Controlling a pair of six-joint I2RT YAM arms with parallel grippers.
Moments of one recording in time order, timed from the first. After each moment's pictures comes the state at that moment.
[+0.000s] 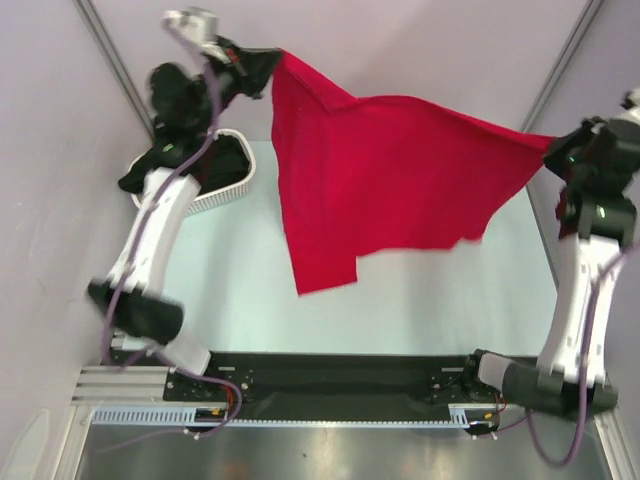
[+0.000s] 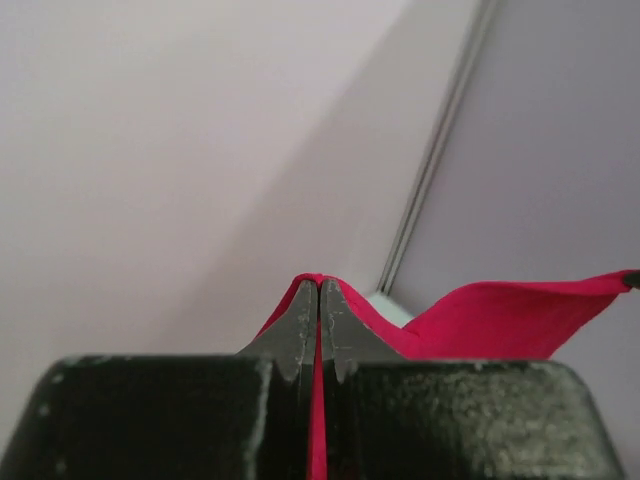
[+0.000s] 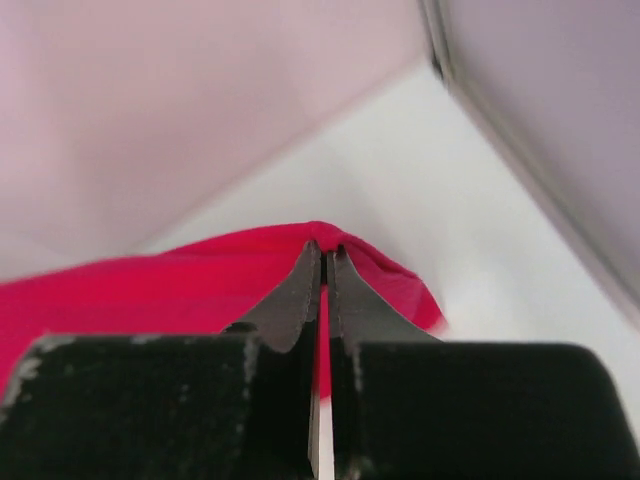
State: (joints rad) left arm -0.25 1.71 1.90 0.11 0.43 -0.37; right arm -0.28 1.28 1.61 -0.62 0.03 0.41
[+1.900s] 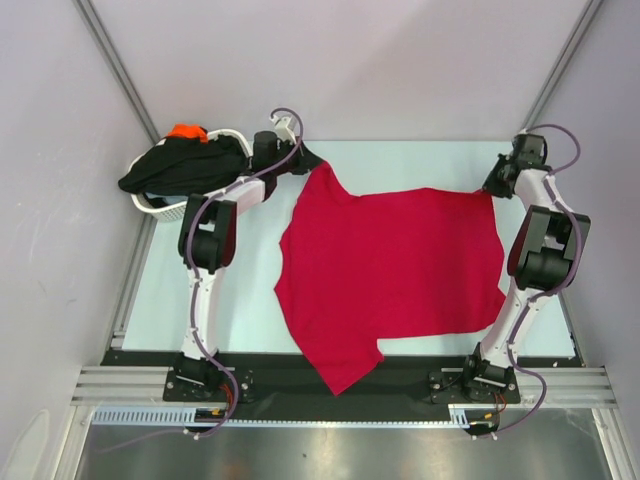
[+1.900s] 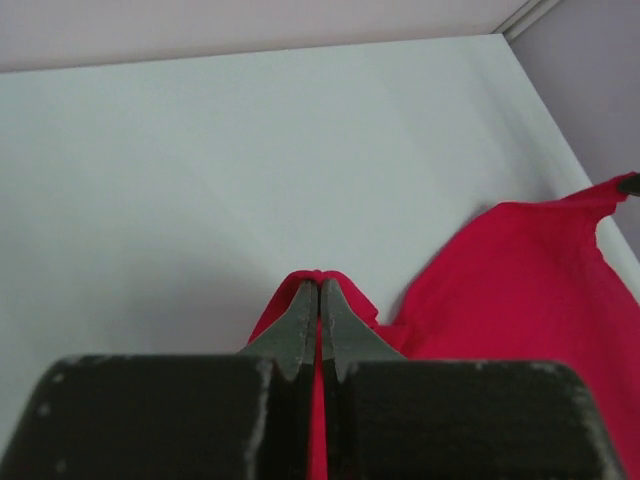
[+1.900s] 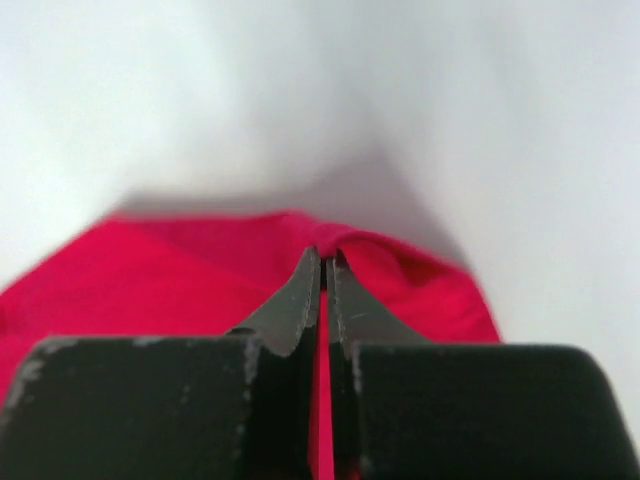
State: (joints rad) left arm -0.25 2.38 1.80 0.32 0.53 -0.43; right arm -0.25 2.03 1.60 -0.41 -0.13 0.28
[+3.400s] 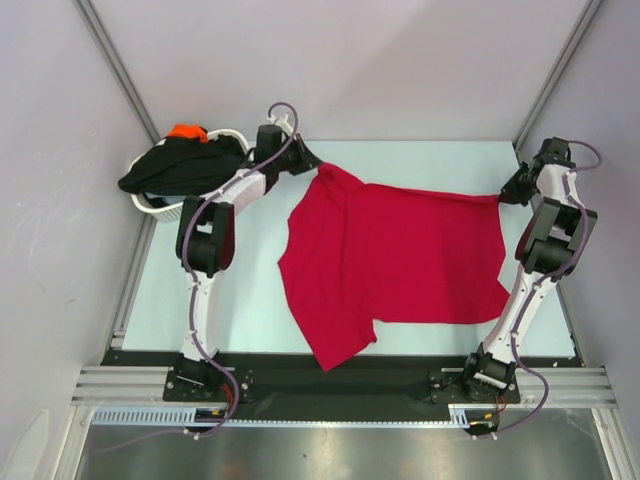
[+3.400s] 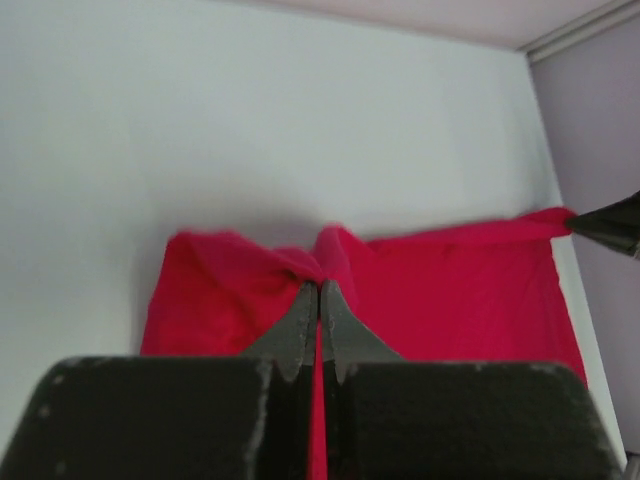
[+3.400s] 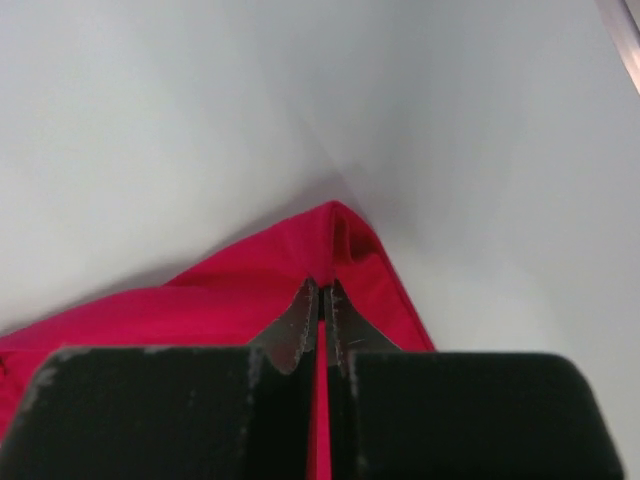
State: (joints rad) left arm -0.27 2.32 1.88 0.07 0.42 -0.58; right arm -0.40 2.32 1.97 -0.68 -0.24 0.36
